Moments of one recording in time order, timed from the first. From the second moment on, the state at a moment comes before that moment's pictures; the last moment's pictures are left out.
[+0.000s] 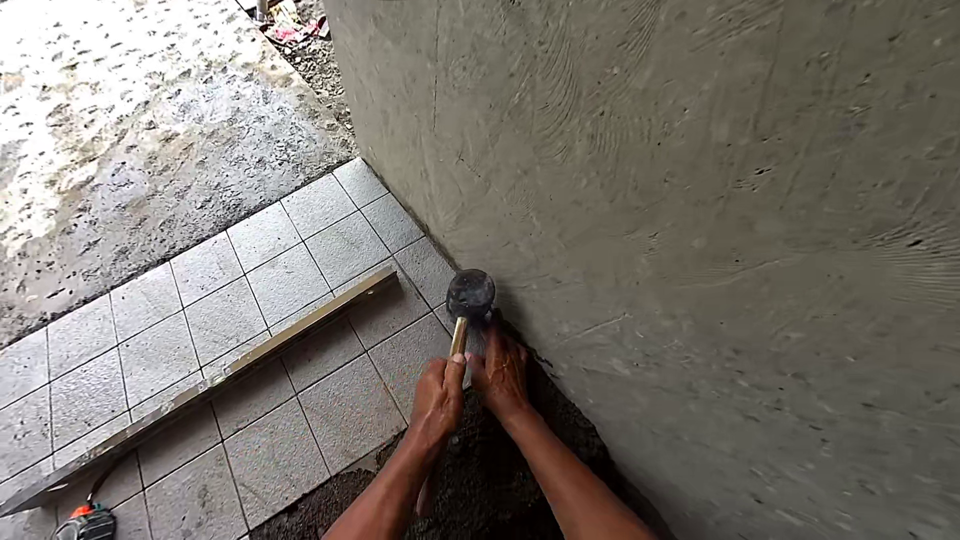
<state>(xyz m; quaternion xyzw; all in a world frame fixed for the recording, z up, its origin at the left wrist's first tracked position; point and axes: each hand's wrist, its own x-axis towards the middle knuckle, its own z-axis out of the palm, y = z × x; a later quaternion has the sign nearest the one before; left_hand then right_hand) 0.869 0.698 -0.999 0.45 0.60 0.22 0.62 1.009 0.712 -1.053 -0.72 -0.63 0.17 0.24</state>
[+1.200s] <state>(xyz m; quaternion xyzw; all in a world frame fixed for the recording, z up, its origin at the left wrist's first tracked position) 0.860 0.685 -0.996 0.44 0.63 0.19 0.62 1.014 0.707 -1.052 -0.70 -0.60 0.20 0.32</state>
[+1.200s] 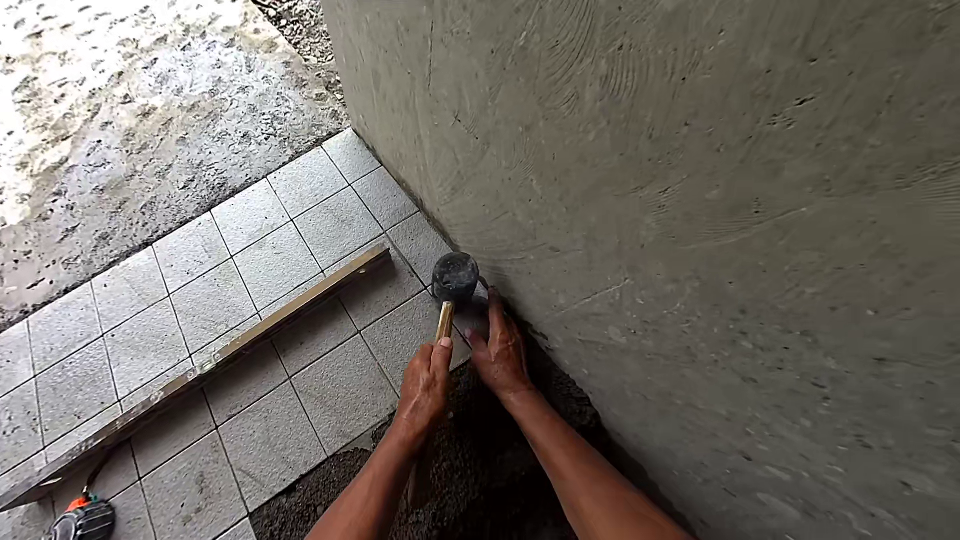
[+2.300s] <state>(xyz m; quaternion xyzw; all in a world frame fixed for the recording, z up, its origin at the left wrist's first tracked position) 0.865 0.664 -0.992 0.49 0.63 0.11 0.60 1.041 0.672 -1.053 -0.70 -0.64 0.14 0.28</state>
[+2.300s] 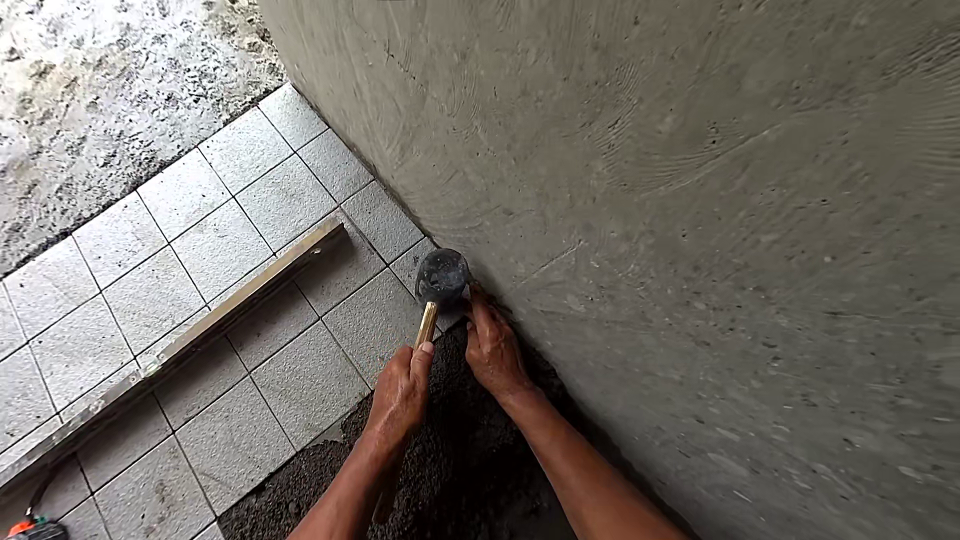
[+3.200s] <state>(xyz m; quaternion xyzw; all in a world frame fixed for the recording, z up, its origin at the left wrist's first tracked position) 0.886 0.678 -0.998 0.49 0.62 0.15 0.59 1.031 0.684 -1.040 -0.74 -0.62 0.14 0.23</state>
